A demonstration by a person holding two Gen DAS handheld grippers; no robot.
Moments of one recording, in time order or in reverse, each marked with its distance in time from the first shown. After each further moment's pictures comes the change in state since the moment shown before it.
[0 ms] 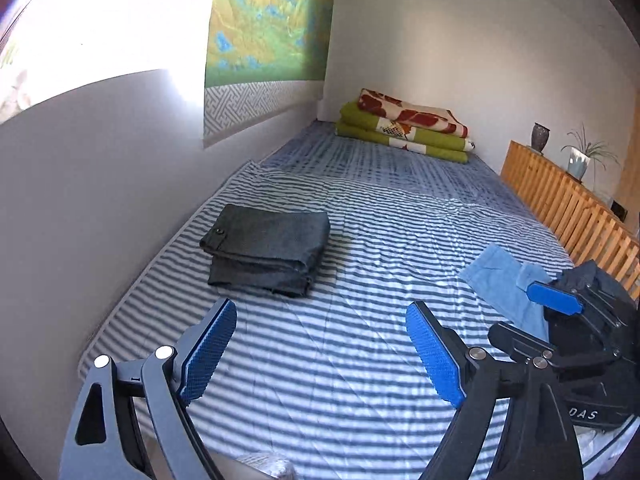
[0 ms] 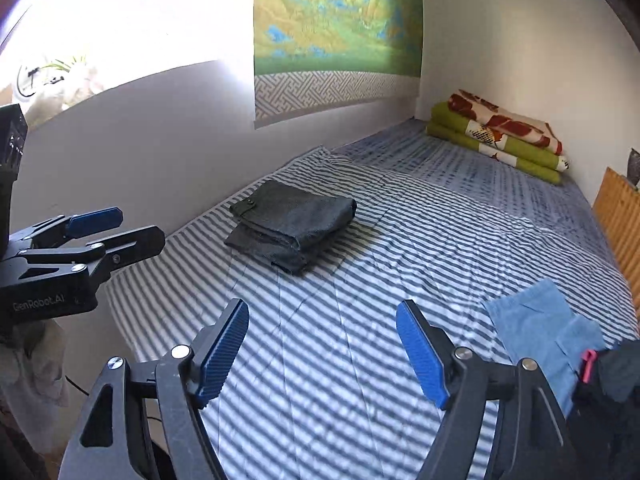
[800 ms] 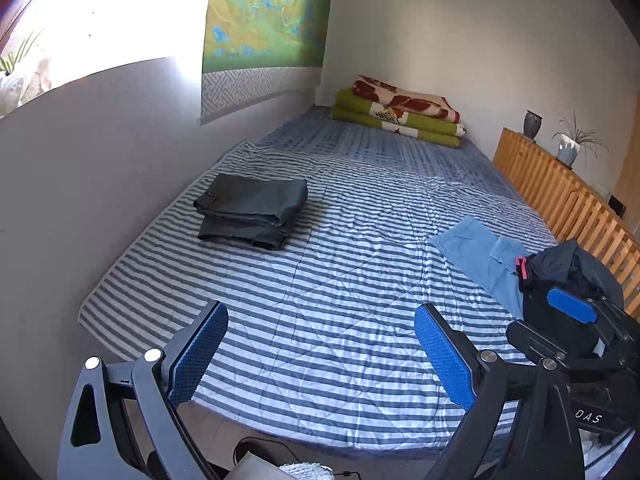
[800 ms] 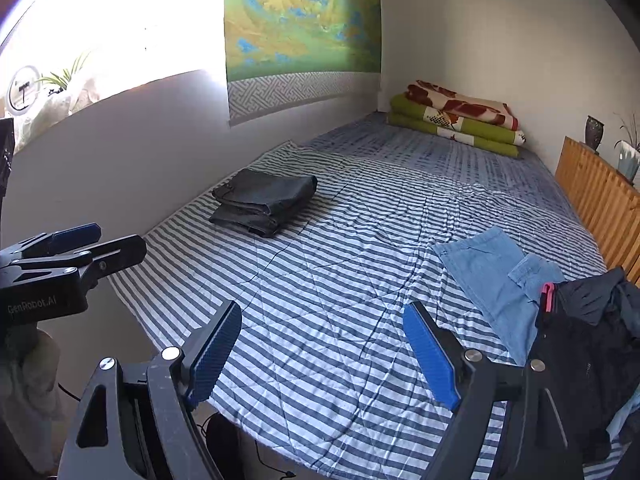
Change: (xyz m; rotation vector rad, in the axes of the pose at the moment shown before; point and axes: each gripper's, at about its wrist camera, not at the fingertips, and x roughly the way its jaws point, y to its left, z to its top) left arm -0.066 -0.061 -0.061 -0.020 0.055 0.006; right arm -0.088 -0.027 -0.074 0.079 -0.006 -0.076
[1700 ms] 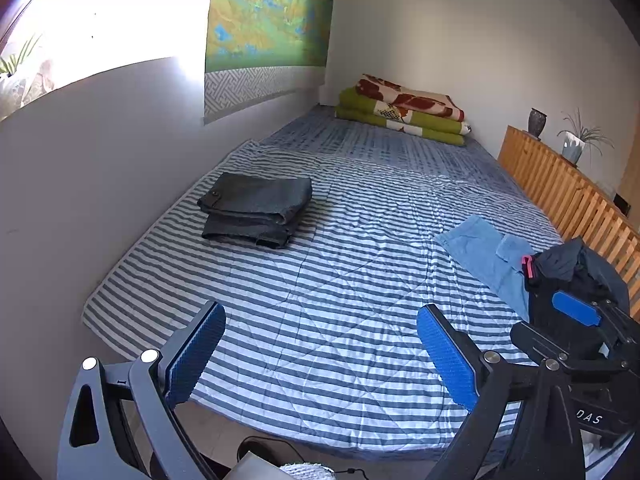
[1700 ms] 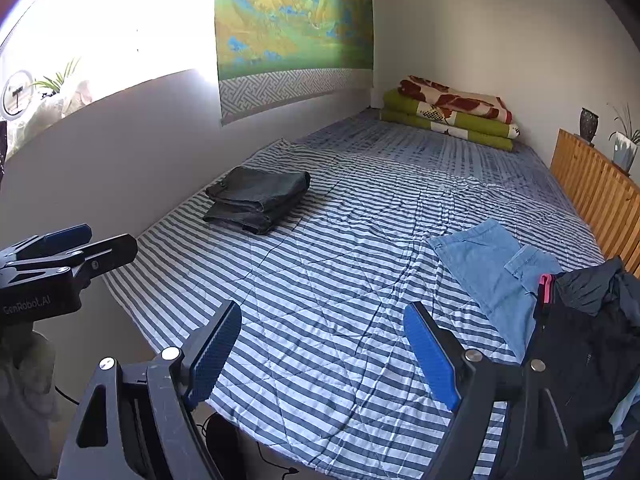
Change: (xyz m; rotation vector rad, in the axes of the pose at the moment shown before) left arm 0.007 0.003 0.000 -0.001 0.005 0.022; right arm 0.000 -0.005 -0.005 0.014 0.012 -0.014
